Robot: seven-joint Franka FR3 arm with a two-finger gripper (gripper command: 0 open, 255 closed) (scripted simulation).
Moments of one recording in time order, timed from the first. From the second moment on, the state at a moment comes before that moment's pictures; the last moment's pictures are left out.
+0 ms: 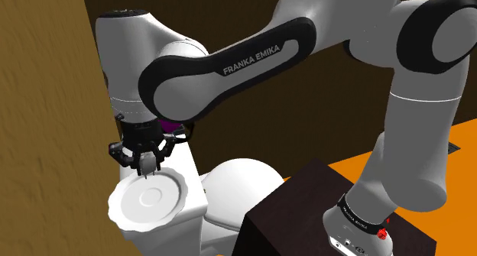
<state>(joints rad) 0.37 0.36 0.55 -1.75 -0.21 2.05 1.22</state>
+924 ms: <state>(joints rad) 0.40 0.46 0.52 -1.80 -0.27 2.19 1.26</state>
